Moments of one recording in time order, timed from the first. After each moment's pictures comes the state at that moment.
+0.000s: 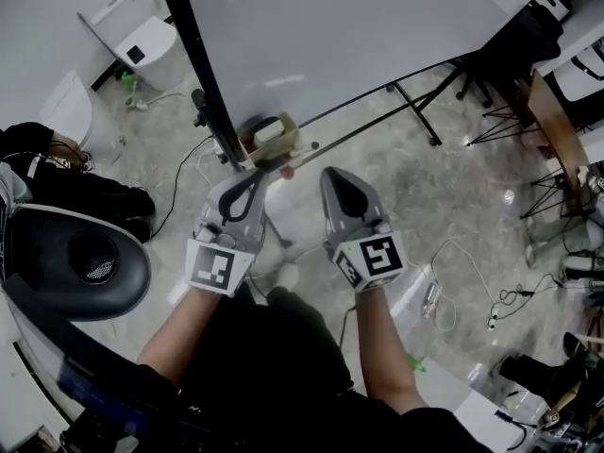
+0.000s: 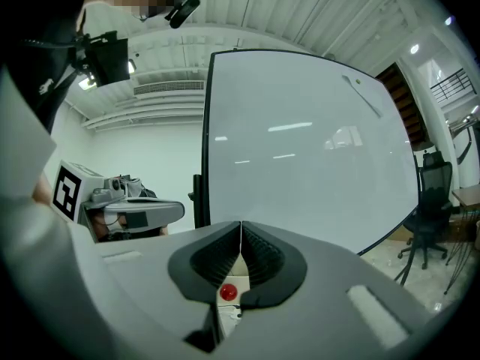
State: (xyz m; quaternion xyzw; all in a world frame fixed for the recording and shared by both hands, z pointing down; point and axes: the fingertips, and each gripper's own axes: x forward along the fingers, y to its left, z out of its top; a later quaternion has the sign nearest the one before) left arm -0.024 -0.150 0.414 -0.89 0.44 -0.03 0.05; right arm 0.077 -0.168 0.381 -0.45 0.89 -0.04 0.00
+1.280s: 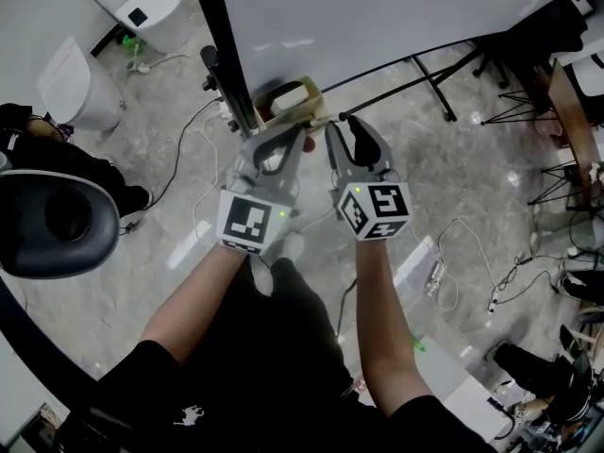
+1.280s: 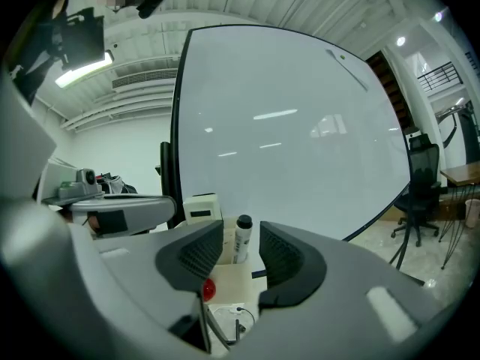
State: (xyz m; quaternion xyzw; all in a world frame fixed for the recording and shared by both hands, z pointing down) left arm 0.014 -0.210 0.416 -0.89 0.46 -0.05 0.05; right arm 0.079 -0.240 0.444 -0.49 0.87 -0.10 -0.01
